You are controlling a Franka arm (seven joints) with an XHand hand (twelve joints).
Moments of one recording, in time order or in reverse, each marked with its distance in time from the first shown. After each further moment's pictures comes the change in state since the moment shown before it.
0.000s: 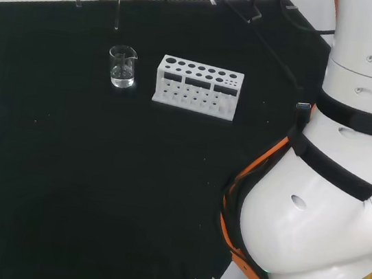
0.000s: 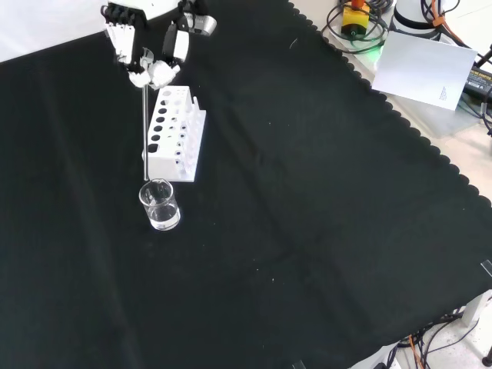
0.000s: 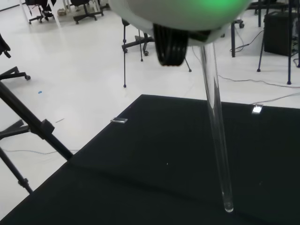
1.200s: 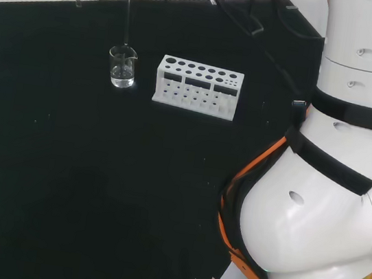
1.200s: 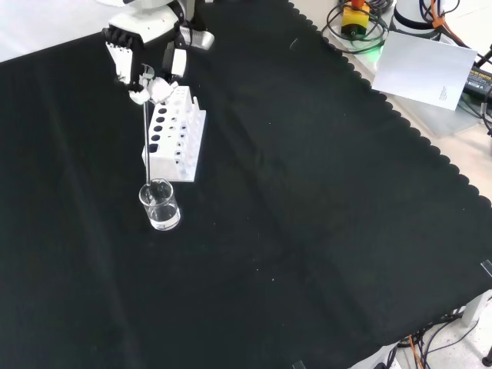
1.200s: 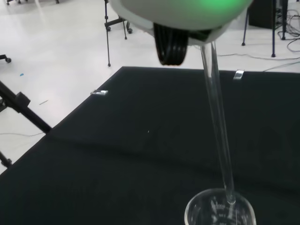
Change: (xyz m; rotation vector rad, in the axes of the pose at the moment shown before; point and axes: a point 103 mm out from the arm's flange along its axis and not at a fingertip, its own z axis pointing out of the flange) arm -0.021 -0.010 0.037 0.068 0.001 0.053
